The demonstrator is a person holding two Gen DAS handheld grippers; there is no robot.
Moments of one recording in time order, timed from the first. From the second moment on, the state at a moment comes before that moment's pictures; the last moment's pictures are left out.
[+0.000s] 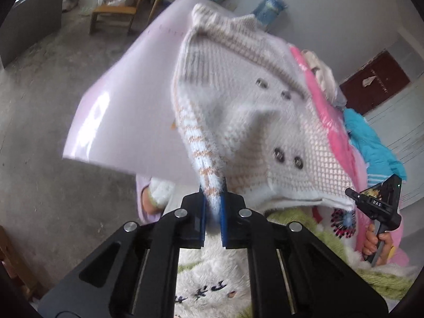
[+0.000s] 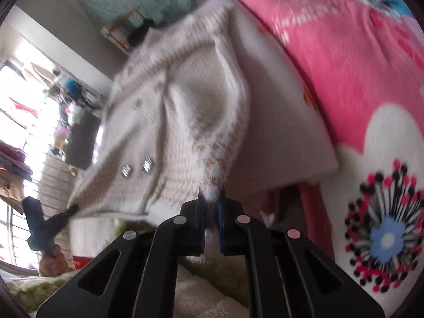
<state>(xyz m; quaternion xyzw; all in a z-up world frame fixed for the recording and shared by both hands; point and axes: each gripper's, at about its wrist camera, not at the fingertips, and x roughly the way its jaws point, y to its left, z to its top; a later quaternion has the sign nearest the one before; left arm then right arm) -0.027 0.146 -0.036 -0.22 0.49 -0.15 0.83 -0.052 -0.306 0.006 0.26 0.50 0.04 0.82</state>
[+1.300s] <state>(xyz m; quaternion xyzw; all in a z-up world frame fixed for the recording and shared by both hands) 0.203 0.118 -0.019 -0.20 0.42 -0.16 0.87 0.139 -0.325 -0.021 0.26 0.44 0.01 0.86</state>
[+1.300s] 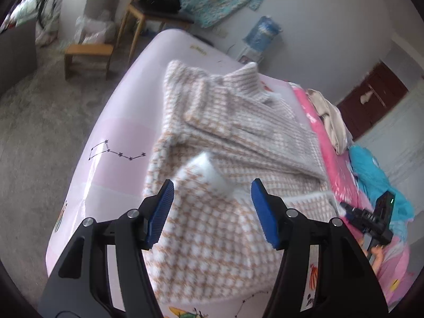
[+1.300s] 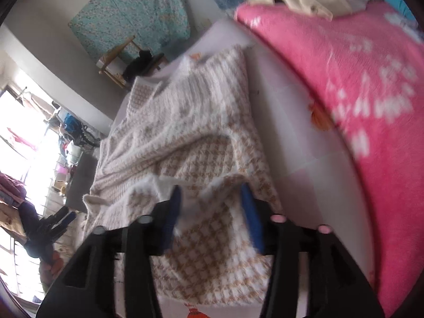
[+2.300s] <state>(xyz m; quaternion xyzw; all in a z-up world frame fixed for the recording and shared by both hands) 0.153 -0.018 -0.046 0.01 0.43 -0.22 0.87 0.122 -0.193 -0.034 0.05 0.48 0.13 0.87</state>
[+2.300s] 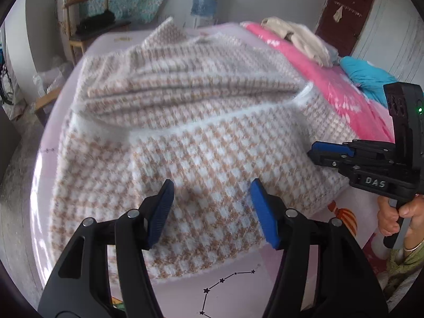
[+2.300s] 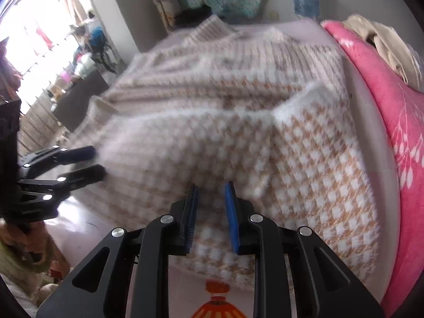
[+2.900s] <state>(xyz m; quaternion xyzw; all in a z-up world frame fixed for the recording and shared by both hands) 0.178 0.001 -0.065 -0.03 0.46 -0.17 0.87 0.138 -0.192 -0.050 0.08 0.50 0.12 0.85</state>
